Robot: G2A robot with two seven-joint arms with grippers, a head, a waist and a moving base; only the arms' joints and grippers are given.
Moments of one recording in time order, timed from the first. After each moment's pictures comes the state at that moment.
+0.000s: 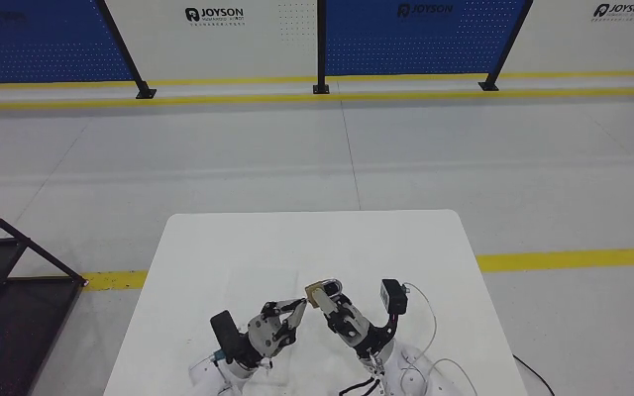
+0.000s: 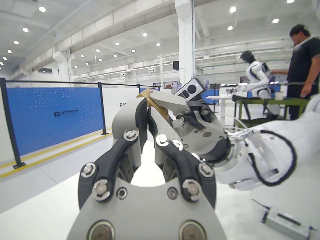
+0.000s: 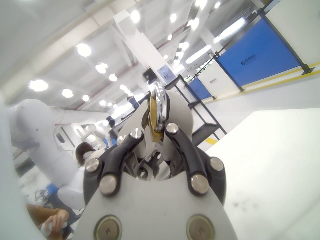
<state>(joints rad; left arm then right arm) 1.80 -1.23 -1.21 -1.61 1.67 -0.51 1.03 -1.63 -1.32 0.96 -1.54 -0.62 -0.93 -0.29</state>
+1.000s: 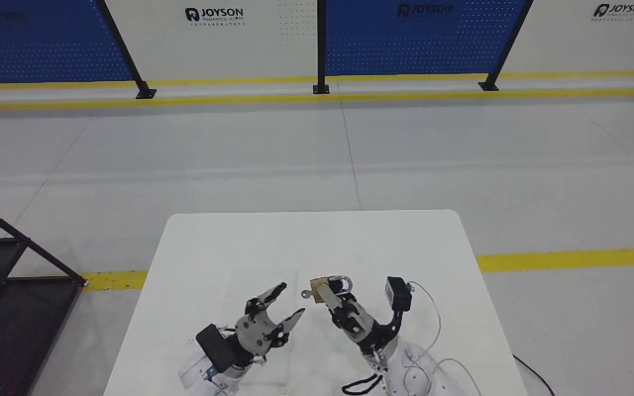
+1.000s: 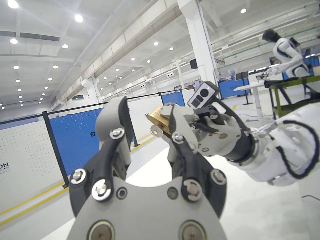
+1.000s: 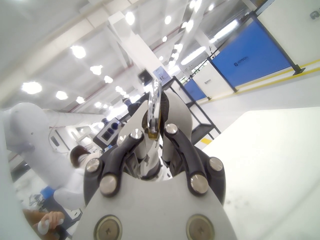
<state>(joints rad) 1.83 -1.20 -1.24 -1.67 1.66 -0.36 1.09 -1.64 -1.32 0.99 -1.54 -0.60 -0.92 -0.29</state>
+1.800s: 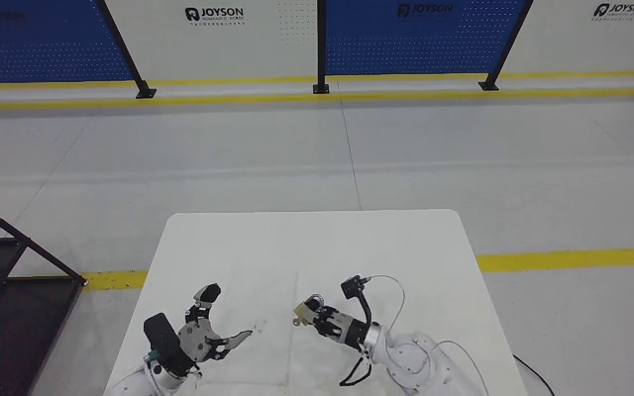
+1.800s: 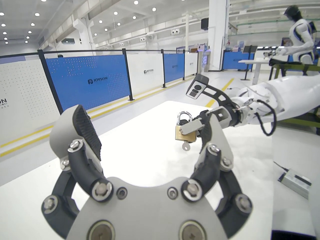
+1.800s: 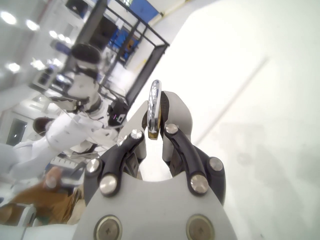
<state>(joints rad) 2.00 -1.11 -1.59 -1.64 1.60 -0.67 0.88 -1.54 -1.29 0.95 -1.44 -0.44 -0.50 0.39</state>
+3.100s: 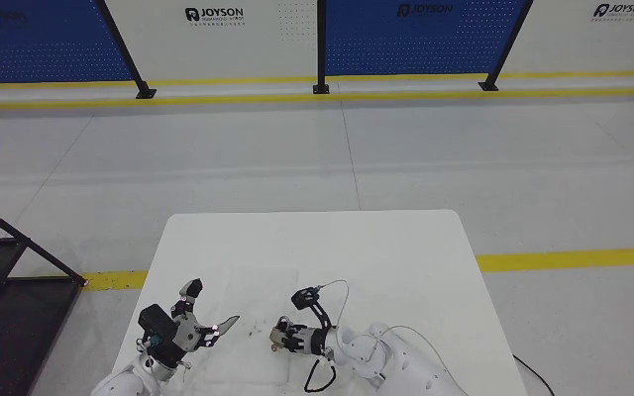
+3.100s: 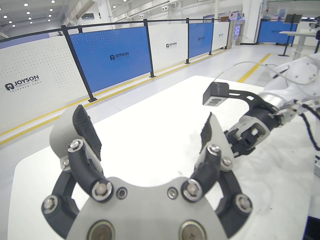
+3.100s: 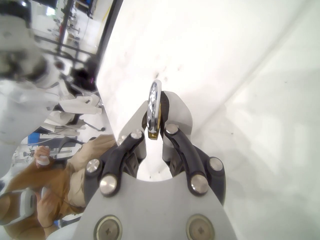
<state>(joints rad) 1.99 -1.10 -1.62 -1.58 1.52 -0.57 0.77 -1.32 -1.38 0.66 -1.25 -0.46 -0.24 0.47</state>
